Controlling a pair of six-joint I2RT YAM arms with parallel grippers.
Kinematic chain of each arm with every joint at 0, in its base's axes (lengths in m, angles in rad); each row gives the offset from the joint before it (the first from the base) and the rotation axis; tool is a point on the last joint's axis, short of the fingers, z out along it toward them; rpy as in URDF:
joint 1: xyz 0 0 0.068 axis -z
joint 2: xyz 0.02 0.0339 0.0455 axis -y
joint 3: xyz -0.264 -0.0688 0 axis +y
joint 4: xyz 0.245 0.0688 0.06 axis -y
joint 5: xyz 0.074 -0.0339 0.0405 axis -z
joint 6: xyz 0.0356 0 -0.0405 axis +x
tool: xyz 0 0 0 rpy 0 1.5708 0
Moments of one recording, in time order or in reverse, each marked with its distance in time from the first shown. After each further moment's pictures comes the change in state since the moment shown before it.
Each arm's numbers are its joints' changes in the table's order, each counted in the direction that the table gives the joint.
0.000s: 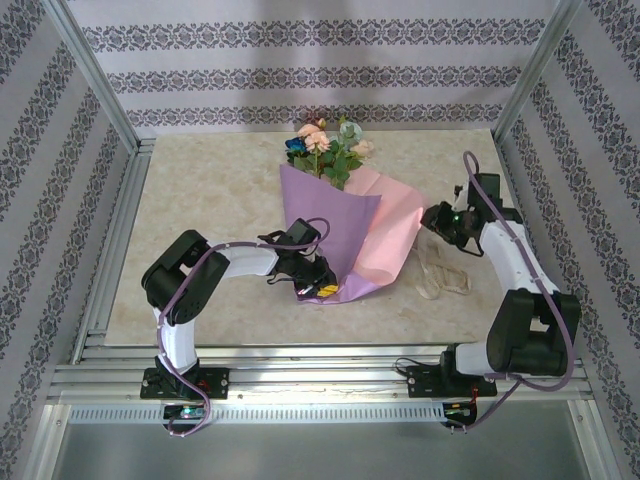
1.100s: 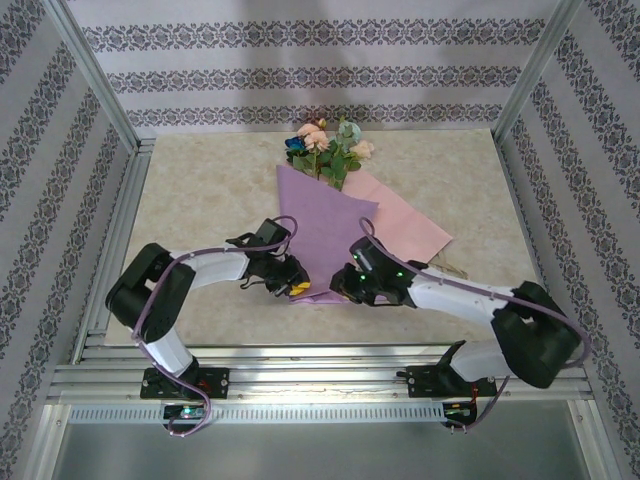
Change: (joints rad) left arm -0.120 0.195 0.179 -0.071 -0.097 0.014; right arm -0.880 -0.020 0.301 0.455 0.120 0.703
